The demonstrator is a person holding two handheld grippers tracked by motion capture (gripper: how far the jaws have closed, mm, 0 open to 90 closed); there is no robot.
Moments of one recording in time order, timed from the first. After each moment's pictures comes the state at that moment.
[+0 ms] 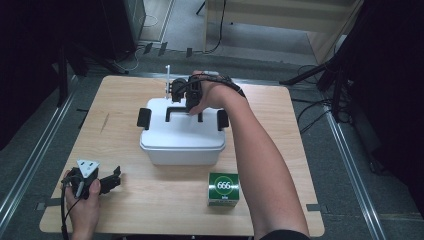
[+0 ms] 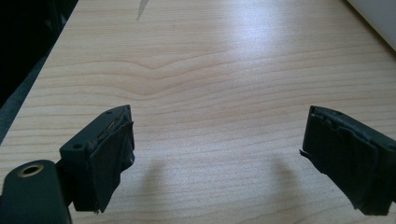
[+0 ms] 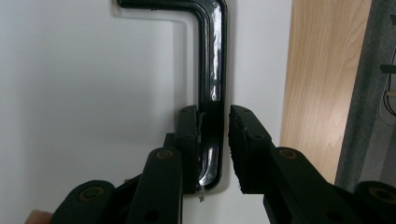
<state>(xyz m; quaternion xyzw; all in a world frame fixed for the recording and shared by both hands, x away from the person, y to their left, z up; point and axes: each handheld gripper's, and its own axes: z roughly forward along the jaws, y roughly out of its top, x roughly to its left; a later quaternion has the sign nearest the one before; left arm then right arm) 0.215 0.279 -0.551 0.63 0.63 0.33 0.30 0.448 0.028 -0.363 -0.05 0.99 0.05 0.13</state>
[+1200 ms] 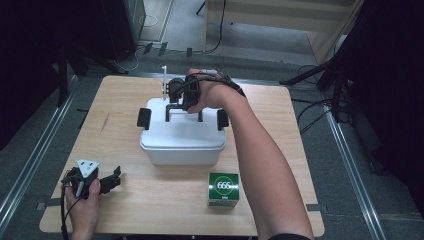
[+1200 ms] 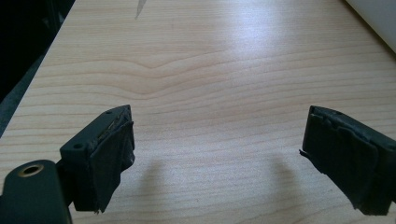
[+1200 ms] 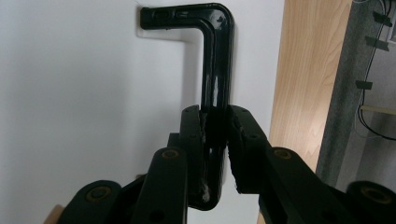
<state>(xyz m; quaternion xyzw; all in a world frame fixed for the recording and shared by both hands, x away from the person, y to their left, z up) 0.216 0.279 -0.551 0.63 0.63 0.32 0.30 0.433 0.030 -0.348 -0.08 0.98 0.06 0.15</state>
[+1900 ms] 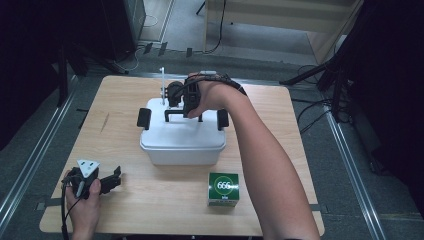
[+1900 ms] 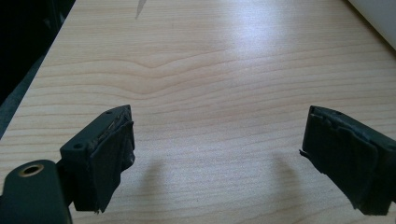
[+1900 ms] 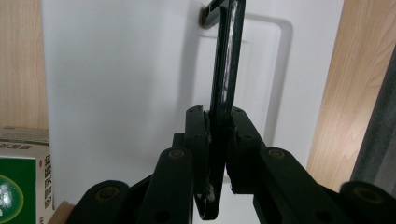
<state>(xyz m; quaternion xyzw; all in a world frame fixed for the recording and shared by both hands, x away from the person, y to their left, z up) 0.216 0.278 -0.551 0.63 0.63 0.32 0.30 0.419 0.031 -0.343 -0.09 0.99 0.04 0.09</state>
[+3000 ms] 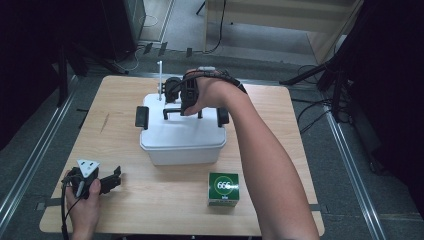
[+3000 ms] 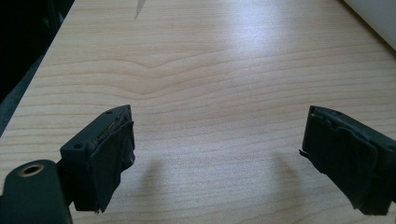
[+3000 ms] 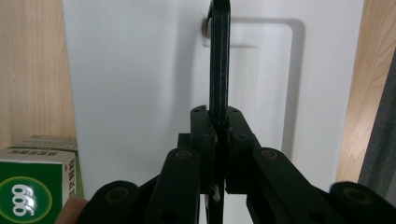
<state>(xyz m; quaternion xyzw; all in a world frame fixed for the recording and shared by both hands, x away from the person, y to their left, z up) 0.216 0.279 -0.551 0.64 0.63 0.32 0.30 0.416 0.034 -0.328 -0.07 0.99 0.06 0.07</state>
